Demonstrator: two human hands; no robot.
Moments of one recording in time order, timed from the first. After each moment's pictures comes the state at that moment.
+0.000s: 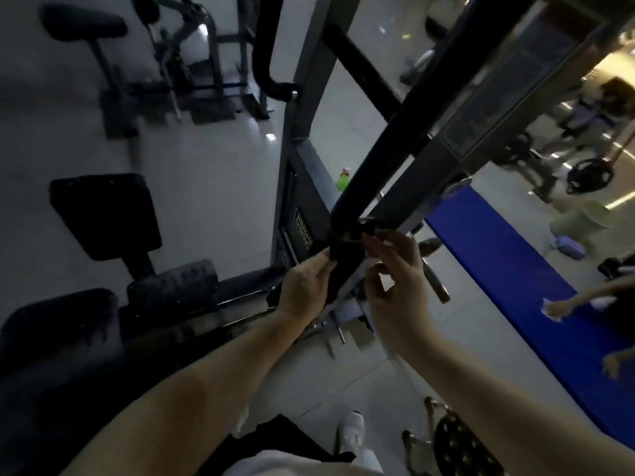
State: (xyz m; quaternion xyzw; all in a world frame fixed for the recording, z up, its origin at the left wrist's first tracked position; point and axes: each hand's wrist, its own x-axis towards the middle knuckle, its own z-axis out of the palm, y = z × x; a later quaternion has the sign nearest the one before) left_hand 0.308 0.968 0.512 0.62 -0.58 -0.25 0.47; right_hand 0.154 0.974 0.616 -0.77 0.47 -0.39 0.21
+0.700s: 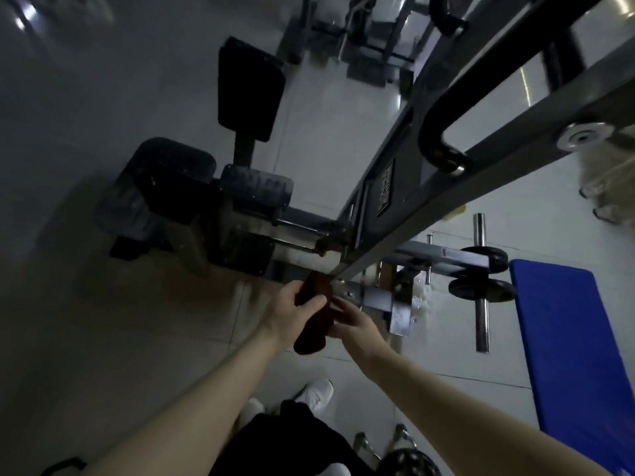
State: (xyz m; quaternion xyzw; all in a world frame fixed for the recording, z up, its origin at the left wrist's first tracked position) left_hand 0.195 1.173 0.466 0.71 -0.12 -0.43 0.54; right_hand 0.074 1.059 0.480 -0.58 0.44 0.06 0.69
